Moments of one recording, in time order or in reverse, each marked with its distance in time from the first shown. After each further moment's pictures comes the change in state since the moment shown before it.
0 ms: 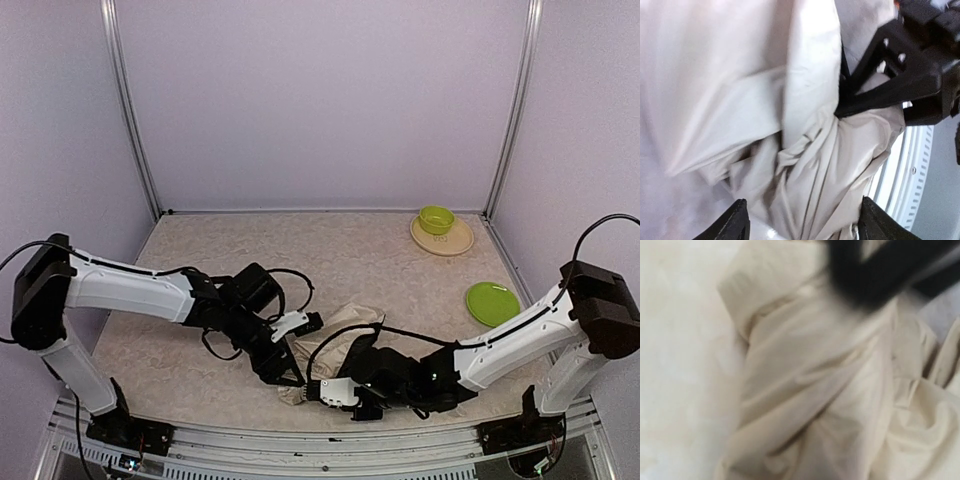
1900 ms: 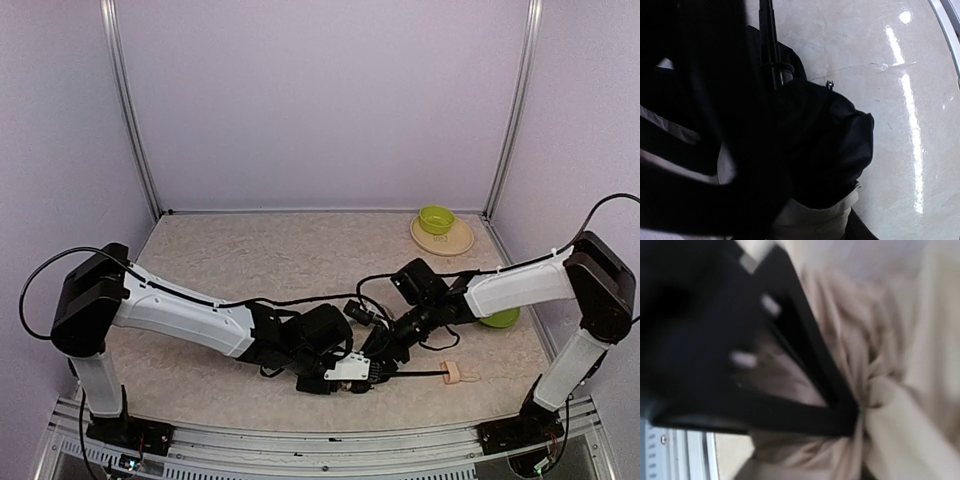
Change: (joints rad) left arm -0.304 0.231 0.199 0.096 -0.576 0.534; right arm -0.584 0.024 0.123 -0.308 -1.030 0.282
